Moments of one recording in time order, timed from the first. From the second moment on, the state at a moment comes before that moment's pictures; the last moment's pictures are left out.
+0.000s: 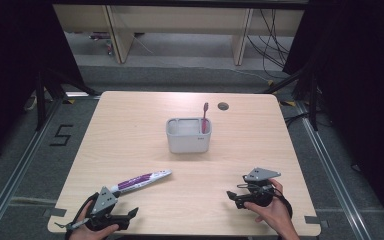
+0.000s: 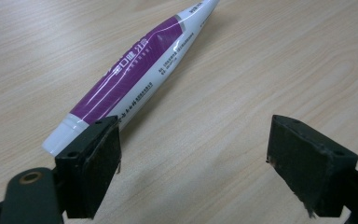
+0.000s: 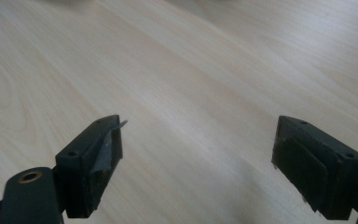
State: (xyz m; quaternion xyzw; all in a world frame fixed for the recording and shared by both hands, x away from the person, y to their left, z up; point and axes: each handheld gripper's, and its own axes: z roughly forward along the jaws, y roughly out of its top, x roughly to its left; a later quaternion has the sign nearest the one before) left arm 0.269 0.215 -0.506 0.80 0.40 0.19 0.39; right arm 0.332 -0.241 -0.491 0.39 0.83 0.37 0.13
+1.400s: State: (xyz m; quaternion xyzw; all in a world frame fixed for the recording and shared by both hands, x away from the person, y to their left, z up) left arm 0.289 0.216 -0.480 0.81 0.39 0.21 0.38; right arm 0.304 -0.257 -0.502 0.39 0.85 0.34 0.12
